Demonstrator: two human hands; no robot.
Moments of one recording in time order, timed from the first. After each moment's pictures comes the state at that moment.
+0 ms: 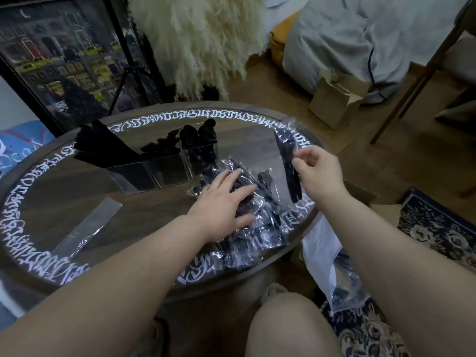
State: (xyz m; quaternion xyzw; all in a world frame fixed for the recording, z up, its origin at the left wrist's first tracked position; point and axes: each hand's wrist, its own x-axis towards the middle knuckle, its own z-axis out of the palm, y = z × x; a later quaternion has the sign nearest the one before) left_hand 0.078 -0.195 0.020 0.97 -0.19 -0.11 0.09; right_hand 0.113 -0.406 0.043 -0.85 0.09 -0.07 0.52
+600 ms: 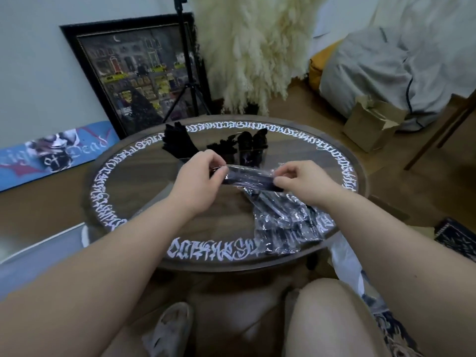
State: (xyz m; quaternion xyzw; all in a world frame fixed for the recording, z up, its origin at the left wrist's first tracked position) left_hand 0.018 -0.096 0.101 0.94 0.01 0.13 0.32; right_hand 0.065 -0.316 0.101 -0.90 -0.10 0.12 0.40
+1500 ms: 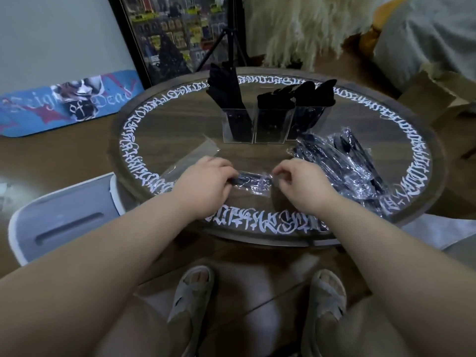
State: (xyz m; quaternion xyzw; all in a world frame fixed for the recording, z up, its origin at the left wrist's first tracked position) left_hand -0.018 -0.014 0.015 0.99 -0.06 -0.03 0.08; right_hand 0.037 -0.221 0.017 -0.95 -0.24 0.07 0.20
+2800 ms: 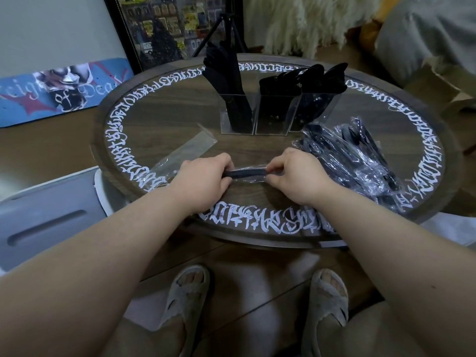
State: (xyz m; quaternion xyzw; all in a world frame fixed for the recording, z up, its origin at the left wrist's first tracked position) left_hand -0.010 -0.016 0.001 0.99 0.02 -0.06 0.16; right_hand 0.054 -0.200 0.002 -0.95 -0.25 0.07 0.17
